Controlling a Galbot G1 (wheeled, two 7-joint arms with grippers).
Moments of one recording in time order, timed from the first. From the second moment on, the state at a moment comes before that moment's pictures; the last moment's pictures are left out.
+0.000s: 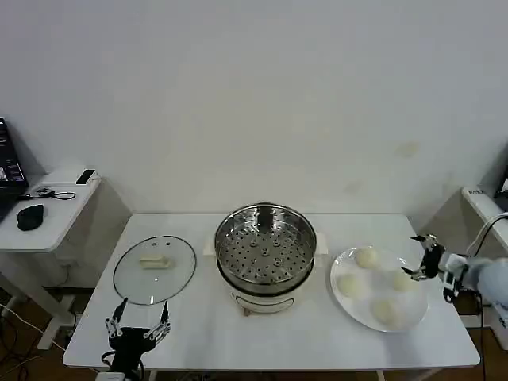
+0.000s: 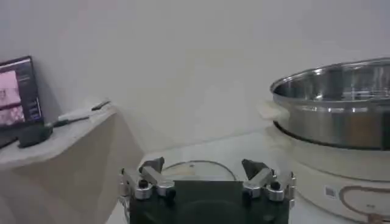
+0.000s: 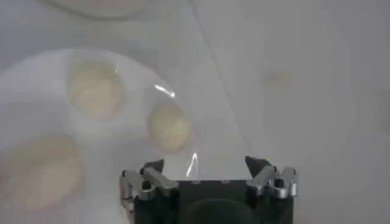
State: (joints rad) left arm 1.81 -1.30 -0.56 -2.25 -0.02 0.17 -0.19; right arm -0.85 0.55 0.29 1.47 -0.22 -0.10 -0.78
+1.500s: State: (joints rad) left arm 1.81 -1.31 -0.56 -2.27 0.02 0.18 -0.17; right arm -0.17 0.80 -0.48 0.97 -0.40 0.04 -1.02
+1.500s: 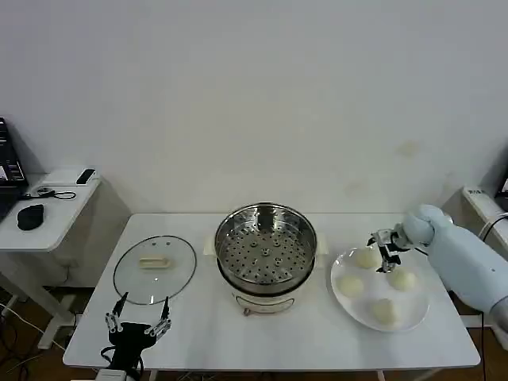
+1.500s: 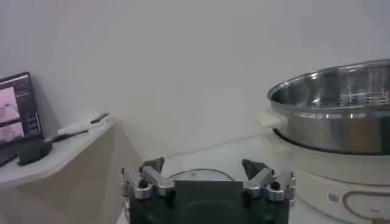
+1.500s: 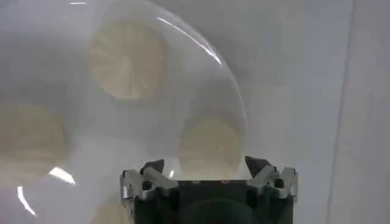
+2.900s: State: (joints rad) left arm 1.82 -1.29 -0.56 -2.27 0.02 0.16 -0.17; right arm 0.12 0.69 -0.64 1.11 -0.20 0.04 -1.05
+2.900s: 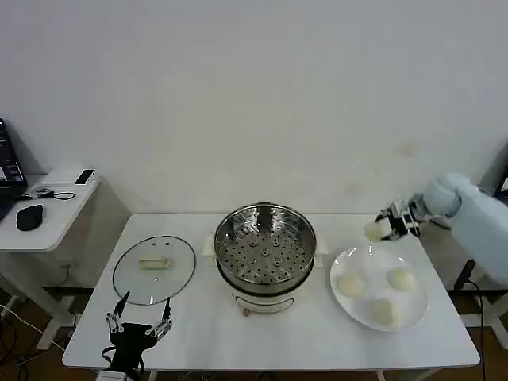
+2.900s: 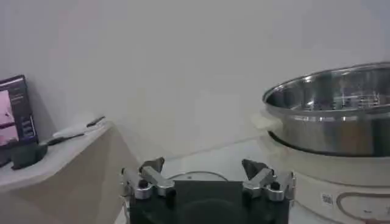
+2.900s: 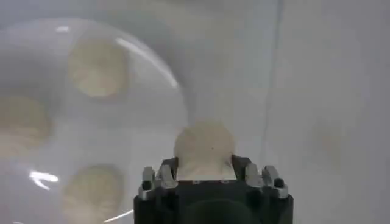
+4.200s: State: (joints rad) left arm 1.85 -1.30 -0.62 -2.30 0.00 0.16 -0.18; right arm 0.44 1.19 -1.10 1.11 -0.10 0.15 -1.04
